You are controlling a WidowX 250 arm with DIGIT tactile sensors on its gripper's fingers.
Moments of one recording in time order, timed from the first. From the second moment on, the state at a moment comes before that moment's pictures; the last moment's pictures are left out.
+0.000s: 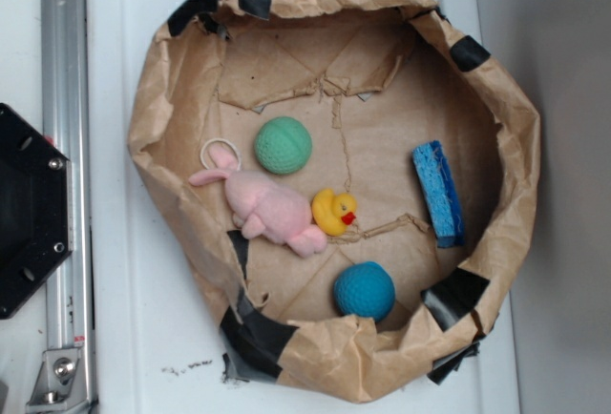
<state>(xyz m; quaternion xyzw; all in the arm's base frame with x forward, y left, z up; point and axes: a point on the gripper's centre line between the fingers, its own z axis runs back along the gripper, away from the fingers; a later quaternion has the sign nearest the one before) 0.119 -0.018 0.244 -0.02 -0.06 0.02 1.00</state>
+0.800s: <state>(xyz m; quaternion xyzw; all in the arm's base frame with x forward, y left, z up) 0.212 0.006 0.203 -0.03 -0.08 0.07 0.99</state>
